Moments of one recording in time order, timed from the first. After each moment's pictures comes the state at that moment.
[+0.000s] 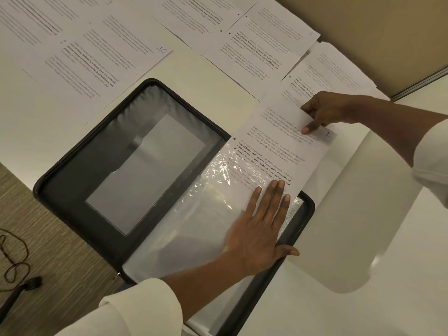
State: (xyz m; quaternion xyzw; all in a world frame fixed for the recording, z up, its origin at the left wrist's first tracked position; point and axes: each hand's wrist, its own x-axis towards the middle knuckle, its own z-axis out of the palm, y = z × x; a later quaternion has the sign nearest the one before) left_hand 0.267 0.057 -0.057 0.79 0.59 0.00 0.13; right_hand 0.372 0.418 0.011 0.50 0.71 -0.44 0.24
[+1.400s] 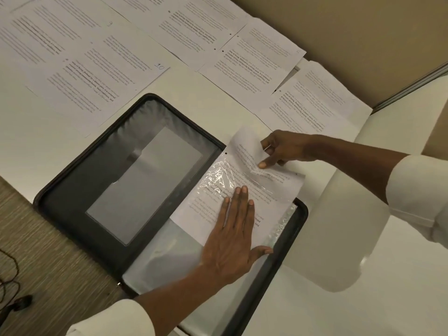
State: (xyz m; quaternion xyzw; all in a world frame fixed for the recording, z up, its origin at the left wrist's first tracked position) left_hand 0.234 0.028 -0.074 0.73 0.67 0.06 0.13; right_hand 0.332 0.332 -0.006 0.41 0.67 -0.58 0.21
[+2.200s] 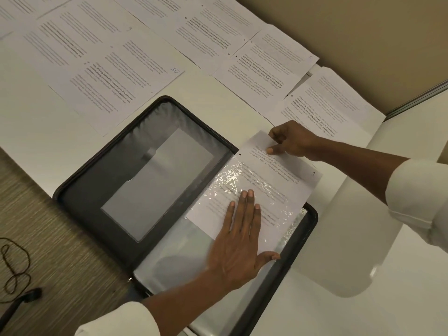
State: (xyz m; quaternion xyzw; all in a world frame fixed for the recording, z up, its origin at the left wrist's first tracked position) left_hand 0.230 0.019 -0.068 0.72 0.68 0.05 0.13; right_hand 0.319 0.340 -0.014 0.47 0.75 -0.46 0.09
